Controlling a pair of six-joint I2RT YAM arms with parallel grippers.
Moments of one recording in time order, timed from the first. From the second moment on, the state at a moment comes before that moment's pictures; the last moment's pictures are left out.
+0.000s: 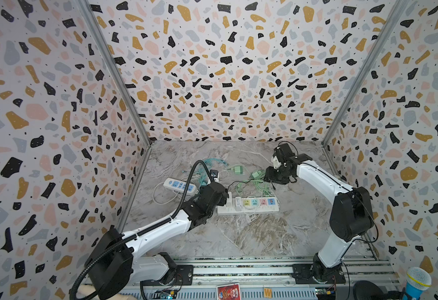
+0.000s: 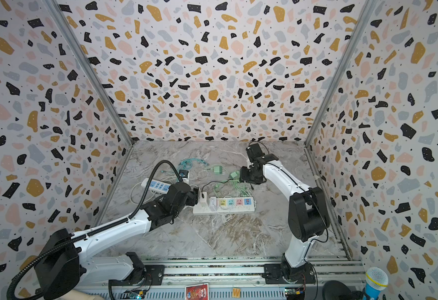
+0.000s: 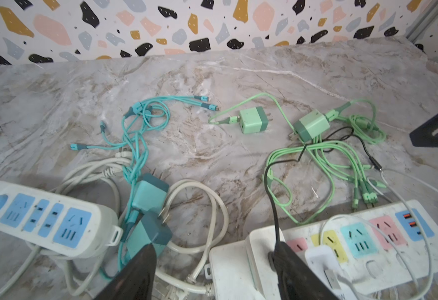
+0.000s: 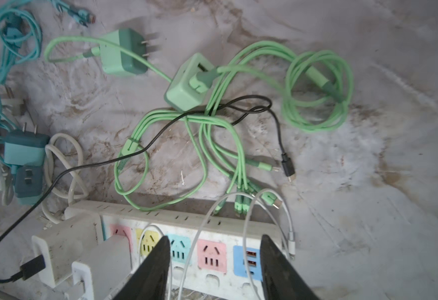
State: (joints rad) left arm -0.77 1.25 0.77 -0.14 -0.48 -0.37; right arm 0.34 1.74 1.42 -0.82 -0.19 0.39
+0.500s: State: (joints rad) left arm -0.80 1.46 1.14 -0.18 -0.53 -0.22; right arm 0.09 1.73 1.41 -0.65 -0.31 0.33
